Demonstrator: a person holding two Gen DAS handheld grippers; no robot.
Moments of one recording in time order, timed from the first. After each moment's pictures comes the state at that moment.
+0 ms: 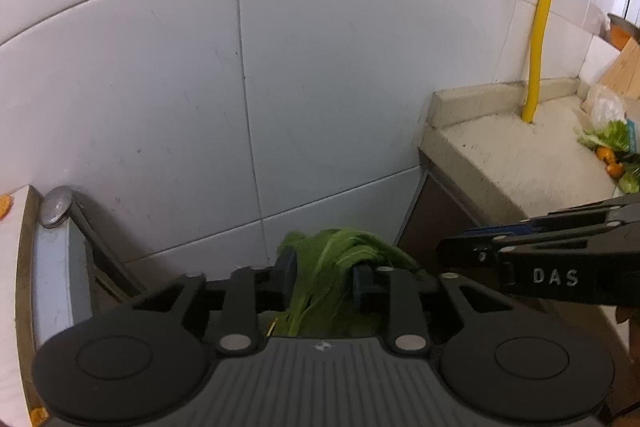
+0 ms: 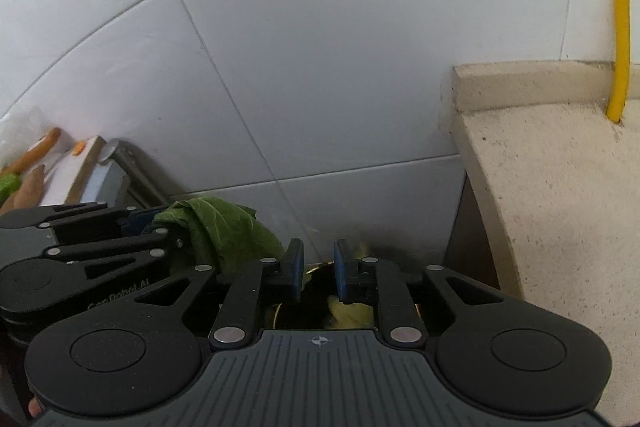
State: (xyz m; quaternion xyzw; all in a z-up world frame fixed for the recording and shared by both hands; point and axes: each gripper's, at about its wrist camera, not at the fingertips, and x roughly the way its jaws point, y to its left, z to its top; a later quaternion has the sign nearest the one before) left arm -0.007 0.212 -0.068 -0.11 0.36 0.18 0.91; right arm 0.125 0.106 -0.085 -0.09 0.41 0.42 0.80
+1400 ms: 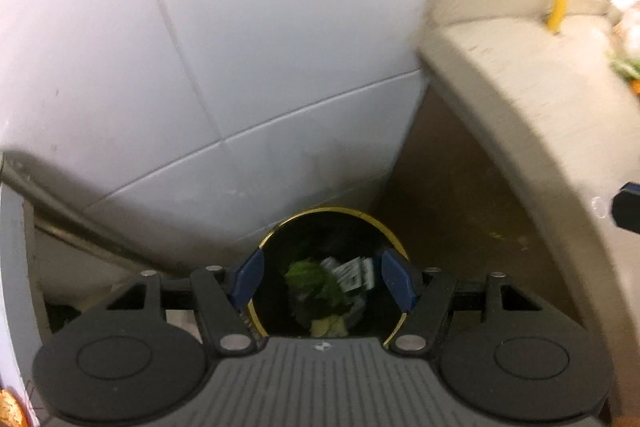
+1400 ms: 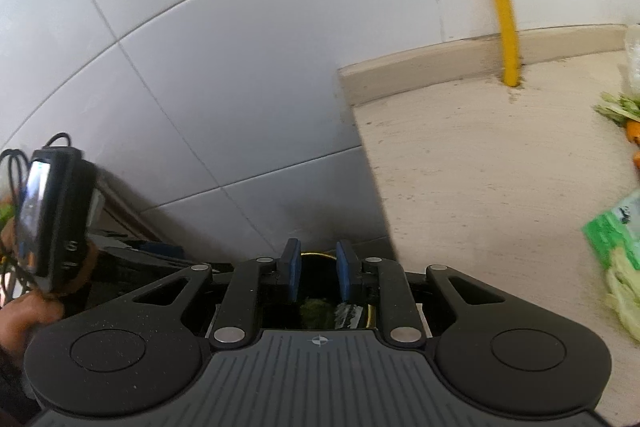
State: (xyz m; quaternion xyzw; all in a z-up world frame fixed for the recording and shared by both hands) left arm 0.054 0.185 -0.099 -0.12 0.50 0.18 0.84; right arm 0.137 0.010 -0.070 -0.04 0.41 0.37 0.83
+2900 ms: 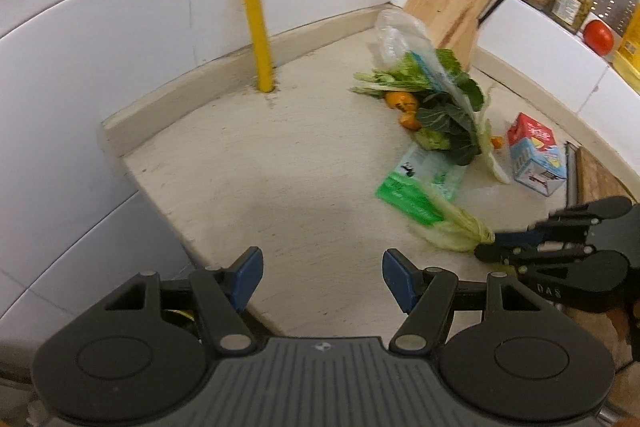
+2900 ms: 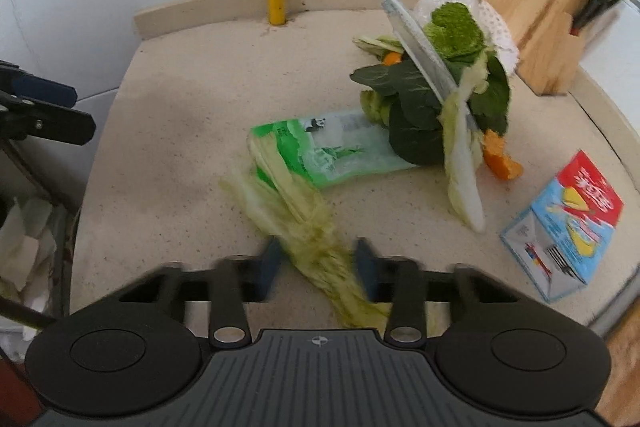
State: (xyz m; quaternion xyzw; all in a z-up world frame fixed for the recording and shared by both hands) left arm 0.117 0.013 -0.031 -0.05 0.43 -0.04 0.90; right arm 0.183 -0.173 -0.088 -0.16 0.42 0.25 0.86
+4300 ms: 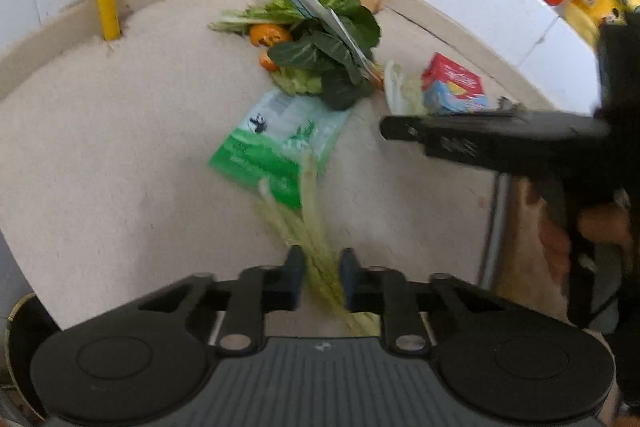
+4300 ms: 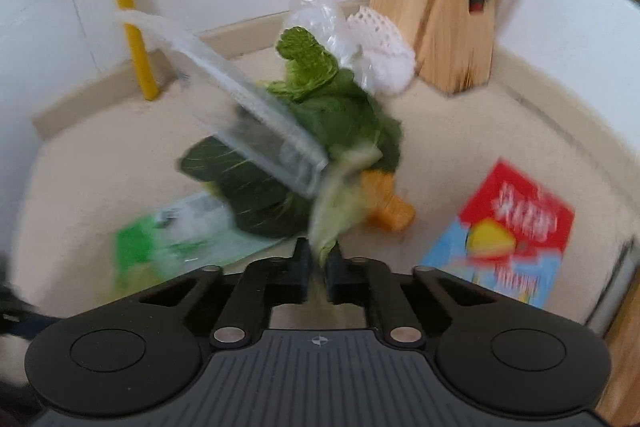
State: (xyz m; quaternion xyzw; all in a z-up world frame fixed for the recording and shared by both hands) left arm 0.154 -0.073 -0.069 -0.09 0.48 -0.14 0.86; right arm 0.257 -0.231 -0.079 -0.06 0.39 0.18 0.90
